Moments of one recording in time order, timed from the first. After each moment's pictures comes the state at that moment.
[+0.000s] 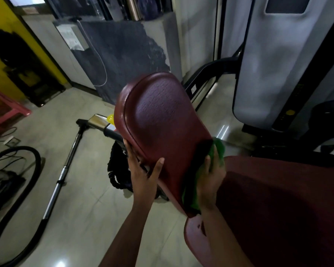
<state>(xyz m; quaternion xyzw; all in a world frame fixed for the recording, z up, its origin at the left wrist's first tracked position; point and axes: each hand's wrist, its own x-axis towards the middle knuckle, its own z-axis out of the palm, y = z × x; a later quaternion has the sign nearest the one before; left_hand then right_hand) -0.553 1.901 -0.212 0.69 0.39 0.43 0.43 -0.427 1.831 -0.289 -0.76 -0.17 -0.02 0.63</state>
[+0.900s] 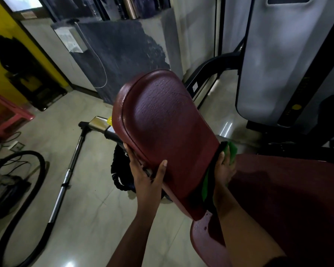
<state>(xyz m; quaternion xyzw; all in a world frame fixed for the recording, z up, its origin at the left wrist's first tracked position) -0.553 1.901 -0.219 0.70 0.41 0.40 0.42 -0.367 1.855 -0.352 -0.82 0.00 0.16 0.54</state>
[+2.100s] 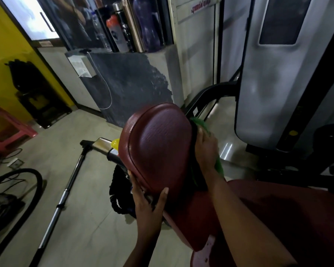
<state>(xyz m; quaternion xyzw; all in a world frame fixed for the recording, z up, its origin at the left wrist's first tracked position) -0.555 1.897 -0.215 0.69 0.42 0.39 0.44 -0.337 1.930 -0.228 -0.77 -0.22 0.04 0.59</state>
